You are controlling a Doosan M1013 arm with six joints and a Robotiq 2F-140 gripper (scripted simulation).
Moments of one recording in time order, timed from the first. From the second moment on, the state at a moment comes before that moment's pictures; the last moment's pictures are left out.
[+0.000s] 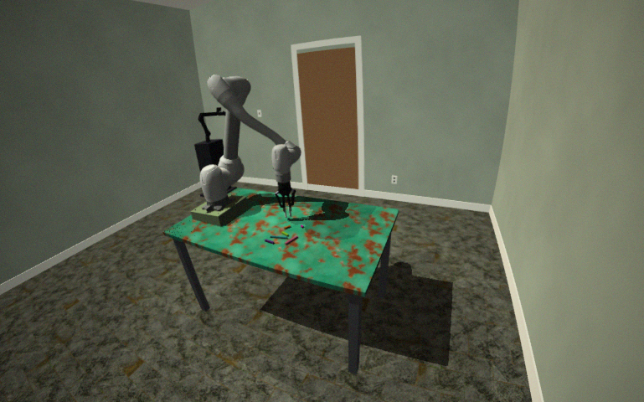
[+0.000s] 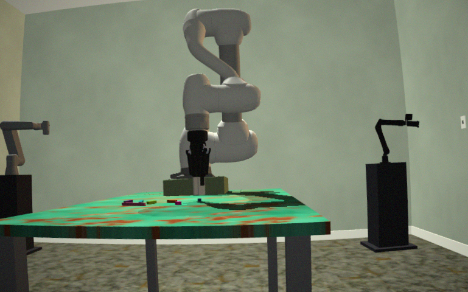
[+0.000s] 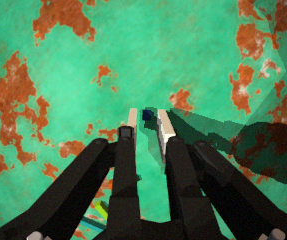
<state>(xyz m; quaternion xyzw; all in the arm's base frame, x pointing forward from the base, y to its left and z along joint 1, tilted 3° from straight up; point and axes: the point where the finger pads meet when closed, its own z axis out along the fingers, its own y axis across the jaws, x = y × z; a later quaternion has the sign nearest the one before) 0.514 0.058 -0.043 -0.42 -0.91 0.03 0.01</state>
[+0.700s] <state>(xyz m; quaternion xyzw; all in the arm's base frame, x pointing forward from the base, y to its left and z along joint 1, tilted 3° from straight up) 0.514 0.058 -0.049 -0.42 -0.91 0.03 0.01</state>
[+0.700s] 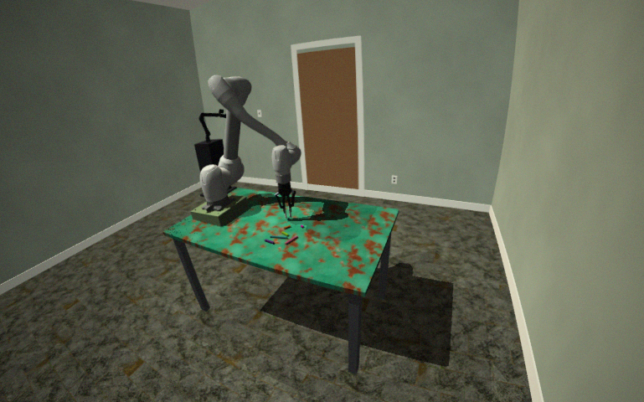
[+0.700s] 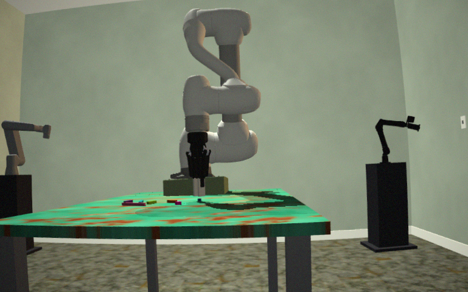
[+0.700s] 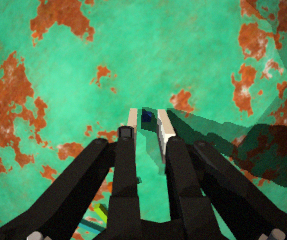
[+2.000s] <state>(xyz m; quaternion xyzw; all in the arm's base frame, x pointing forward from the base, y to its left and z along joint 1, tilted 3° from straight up) 0.514 0.058 -0.051 -0.42 -0.91 0.03 0.01</state>
